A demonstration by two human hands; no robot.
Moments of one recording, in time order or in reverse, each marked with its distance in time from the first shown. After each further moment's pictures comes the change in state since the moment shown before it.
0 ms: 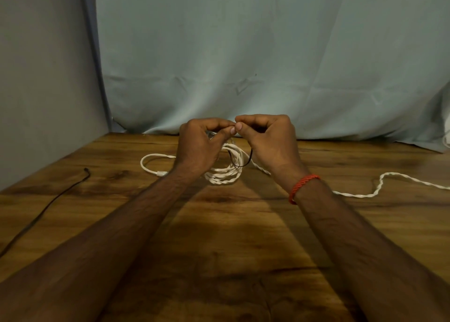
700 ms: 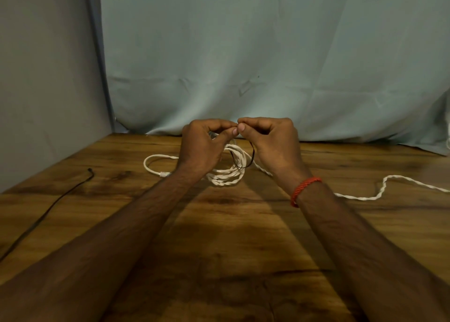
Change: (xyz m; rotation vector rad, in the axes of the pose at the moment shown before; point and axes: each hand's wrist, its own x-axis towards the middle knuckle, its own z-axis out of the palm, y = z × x) left_hand 0.001 -0.001 0.000 -0.052 -0.014 -0.067; right_hand -0.001 0.002 0.000 0.005 -0.004 -0.011
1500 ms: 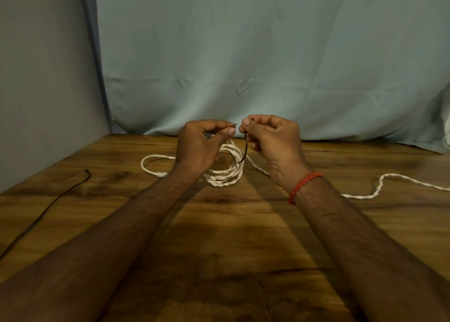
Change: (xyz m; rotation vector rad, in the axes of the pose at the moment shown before) left_hand -0.002 -0.002 0.004 -0.100 0.020 -0.145; right_hand 0.001 -0.003 -0.002 0.421 0.046 0.270
